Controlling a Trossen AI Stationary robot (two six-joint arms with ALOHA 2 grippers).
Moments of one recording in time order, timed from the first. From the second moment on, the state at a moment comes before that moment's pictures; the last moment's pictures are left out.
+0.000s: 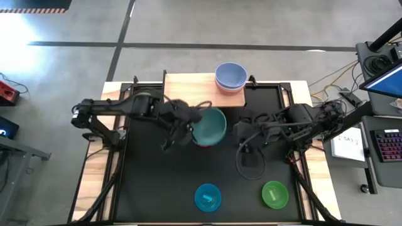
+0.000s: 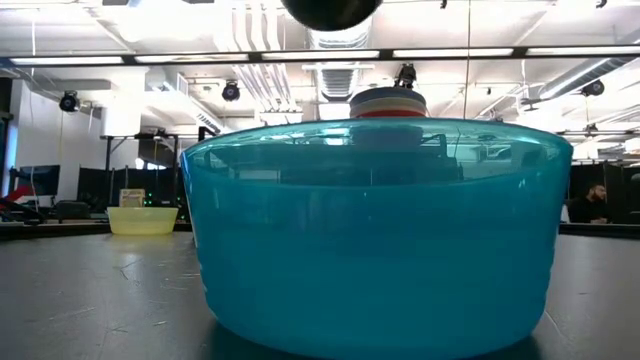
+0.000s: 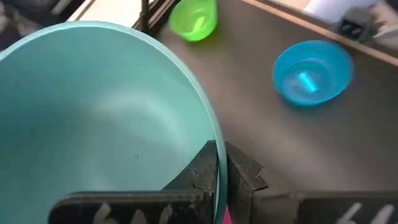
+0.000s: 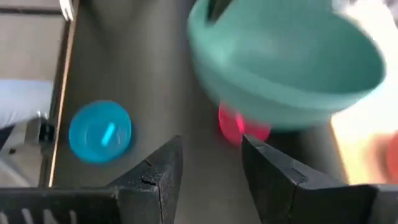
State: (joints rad) left arm -0.06 1.57 1.75 -0.98 0.19 0.78; right arm 0.34 1.65 2.13 -1.39 0.27 0.29
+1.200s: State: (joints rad) left arm 0.42 1.83 1.75 -0.26 0.25 0.74; right arm 0.34 1.65 2.12 -1.57 0.23 0.33
